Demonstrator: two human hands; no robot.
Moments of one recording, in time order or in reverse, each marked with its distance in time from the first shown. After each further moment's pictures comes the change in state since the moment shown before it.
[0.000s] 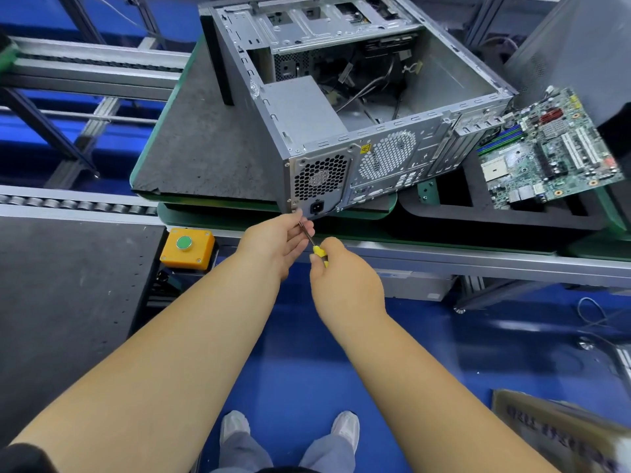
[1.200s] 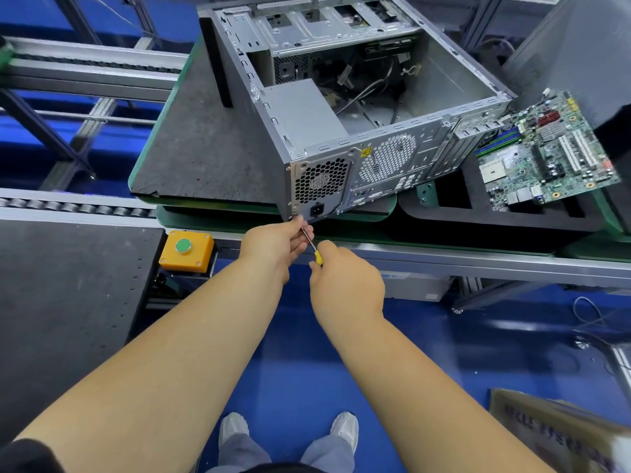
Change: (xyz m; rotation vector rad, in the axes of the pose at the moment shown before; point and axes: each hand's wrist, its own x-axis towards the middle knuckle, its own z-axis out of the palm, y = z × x) left_hand -0.001 0.000 0.005 0.052 0.057 0.037; right_hand 0.004 0.001 0.006 -0.273 0.076 -0.085
